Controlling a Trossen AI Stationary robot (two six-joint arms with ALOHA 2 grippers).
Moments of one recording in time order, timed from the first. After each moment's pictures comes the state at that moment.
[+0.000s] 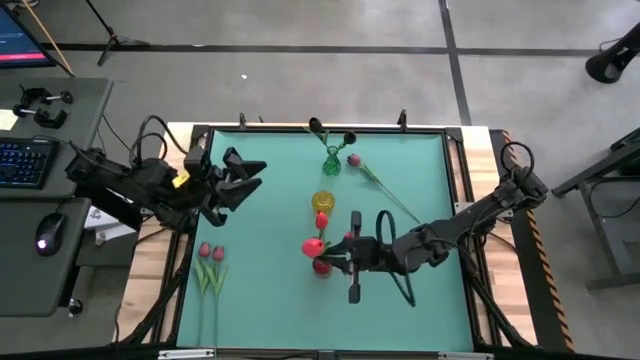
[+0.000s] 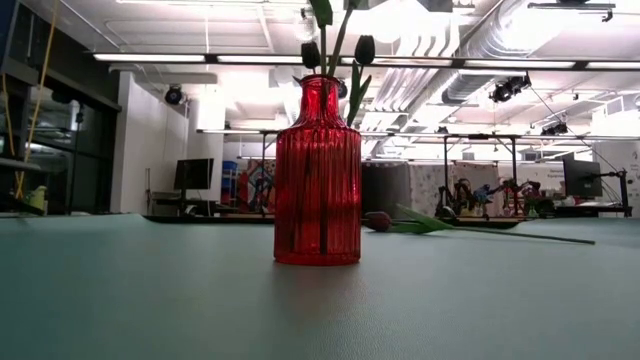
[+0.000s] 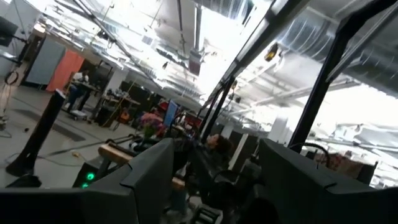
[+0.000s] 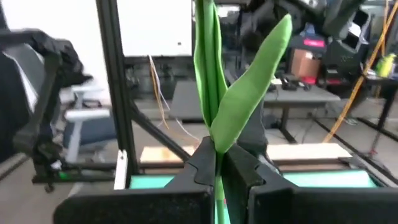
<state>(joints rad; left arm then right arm) -0.35 0.96 0.93 0.48 -0.47 -0.27 0.51 1.60 1.33 0.26 0.54 0.01</state>
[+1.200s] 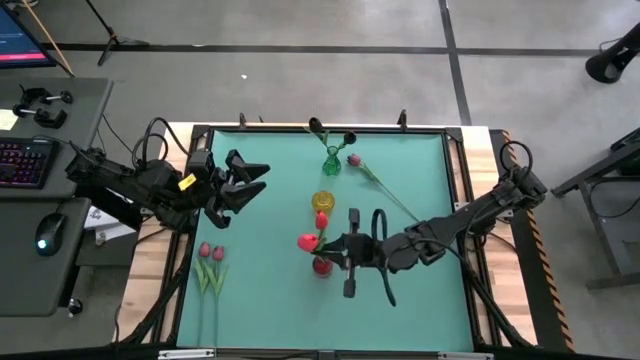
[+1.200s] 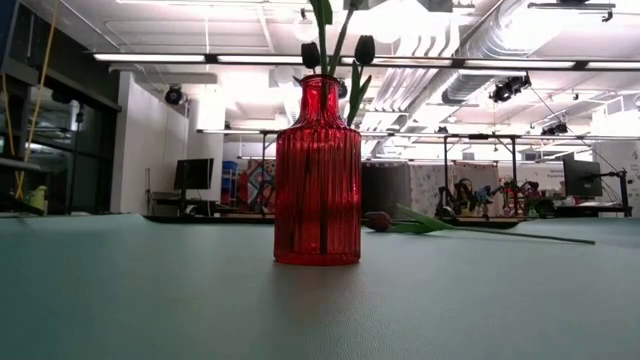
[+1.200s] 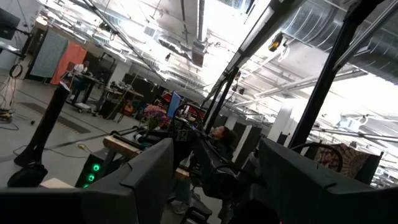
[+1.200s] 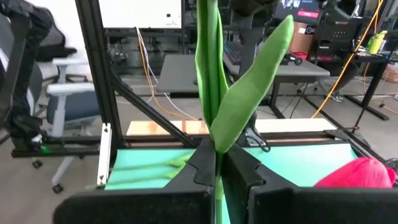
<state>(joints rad) -0.35 0.96 0.93 0.44 -0.47 -0.28 0.49 1.60 1.33 0.14 0.55 0.05</state>
